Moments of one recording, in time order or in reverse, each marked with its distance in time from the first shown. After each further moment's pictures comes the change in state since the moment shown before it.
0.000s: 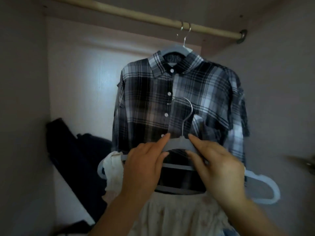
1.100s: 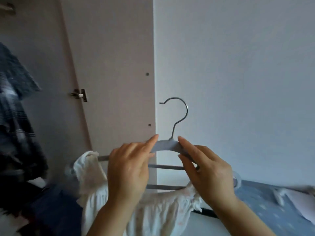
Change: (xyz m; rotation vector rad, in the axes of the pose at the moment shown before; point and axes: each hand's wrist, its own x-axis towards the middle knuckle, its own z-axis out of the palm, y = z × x) left_hand -0.185 0.471 -0.199 -0.848 -0.149 0.353; right_hand -0.204 -0.220 -0.587 -0.767 -0.054 0.419
